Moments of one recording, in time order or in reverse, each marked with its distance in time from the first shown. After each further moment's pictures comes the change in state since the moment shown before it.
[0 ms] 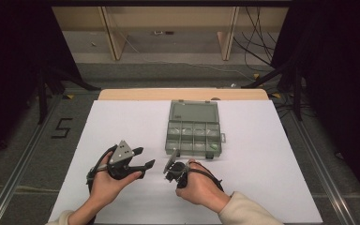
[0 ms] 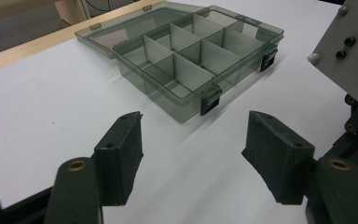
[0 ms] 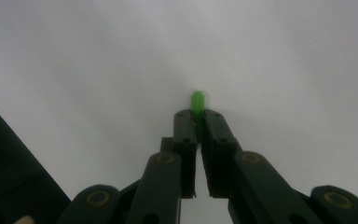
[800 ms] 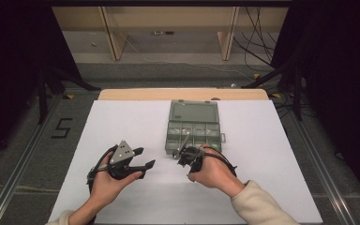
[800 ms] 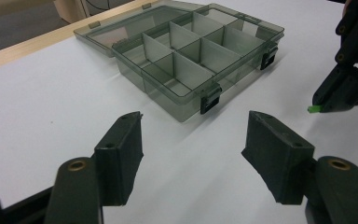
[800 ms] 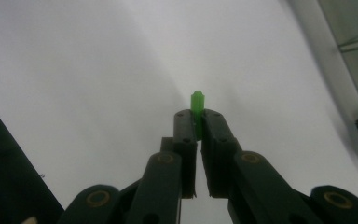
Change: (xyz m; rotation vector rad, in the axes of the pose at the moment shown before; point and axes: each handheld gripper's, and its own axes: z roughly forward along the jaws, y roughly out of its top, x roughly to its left) left arm 0.001 -0.001 0.001 0.008 -0.006 0.002; right arm -0.046 -0.008 -0.035 -0.071 -0.009 -0.076
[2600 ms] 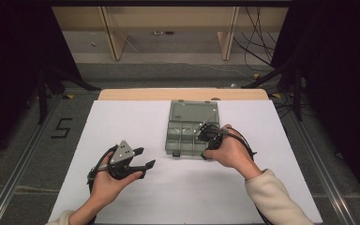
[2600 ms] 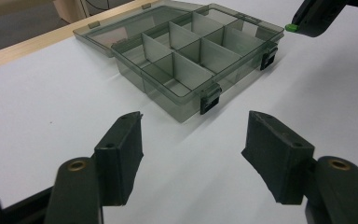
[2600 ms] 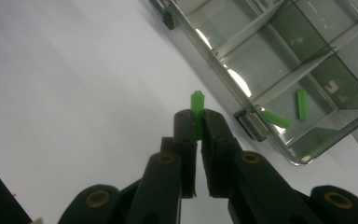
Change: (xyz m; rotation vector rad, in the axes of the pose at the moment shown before) left arm 0.000 0.000 0.001 -0.002 0.003 -0.002; right arm -0.058 -0.016 -0.042 -0.164 -0.019 0.141
